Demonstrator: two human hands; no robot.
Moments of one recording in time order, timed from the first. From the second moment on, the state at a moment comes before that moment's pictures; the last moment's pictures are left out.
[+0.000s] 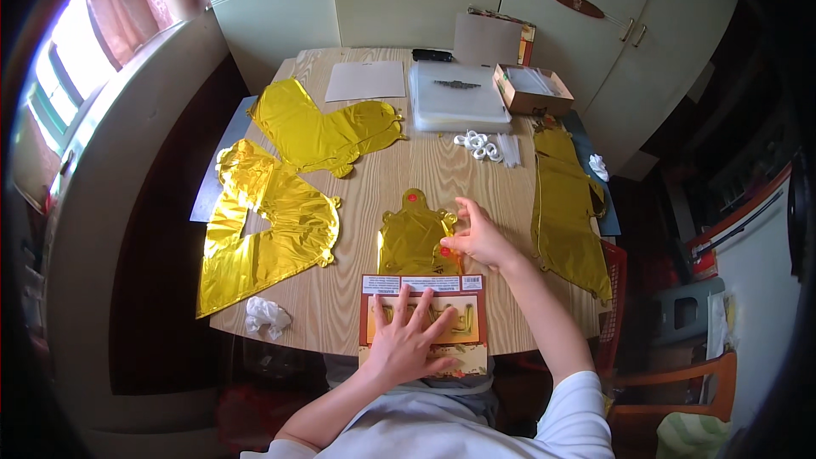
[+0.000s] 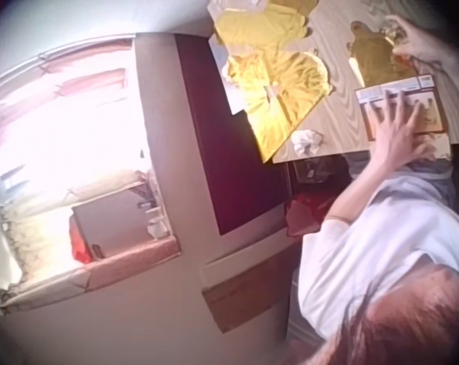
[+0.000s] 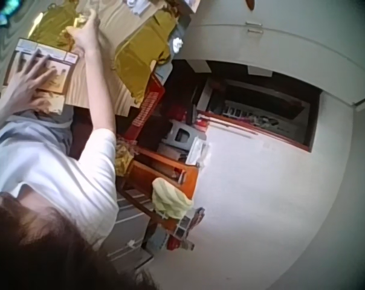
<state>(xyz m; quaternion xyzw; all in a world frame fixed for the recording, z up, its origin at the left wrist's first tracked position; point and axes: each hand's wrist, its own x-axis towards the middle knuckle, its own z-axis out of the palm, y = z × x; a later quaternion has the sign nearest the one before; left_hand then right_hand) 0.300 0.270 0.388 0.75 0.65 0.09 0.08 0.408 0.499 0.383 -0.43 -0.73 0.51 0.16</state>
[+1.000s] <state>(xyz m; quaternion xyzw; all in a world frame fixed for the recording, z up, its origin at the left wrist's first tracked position) 0.302 0.267 0.389 0.76 0.64 0.10 0.06 0.420 0.498 0.384 -0.36 -0.79 0.50 0.04</state>
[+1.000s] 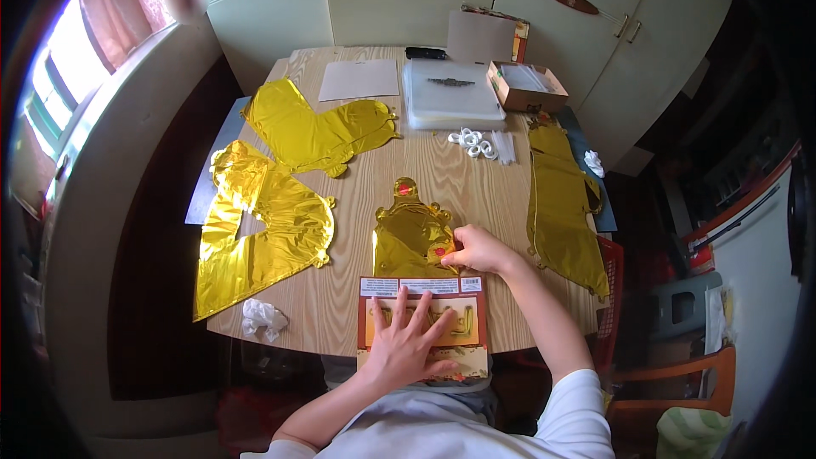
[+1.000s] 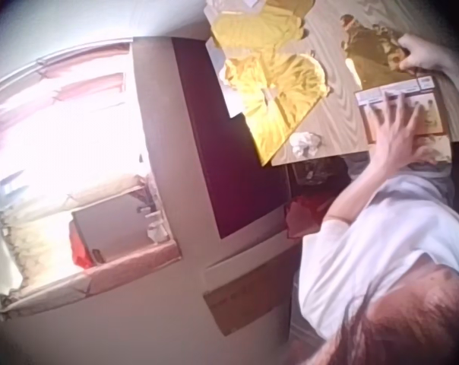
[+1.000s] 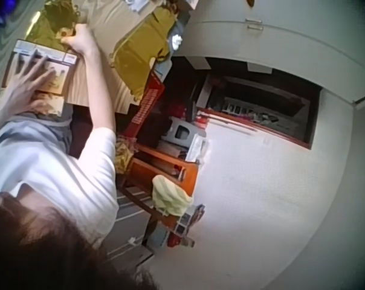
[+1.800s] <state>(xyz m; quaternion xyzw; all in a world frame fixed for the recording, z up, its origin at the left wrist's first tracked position) 0.300 0.271 0.384 0.75 0.65 0.10 0.07 0.414 0.491 0.376 -0.32 -0.77 0.54 0.14</state>
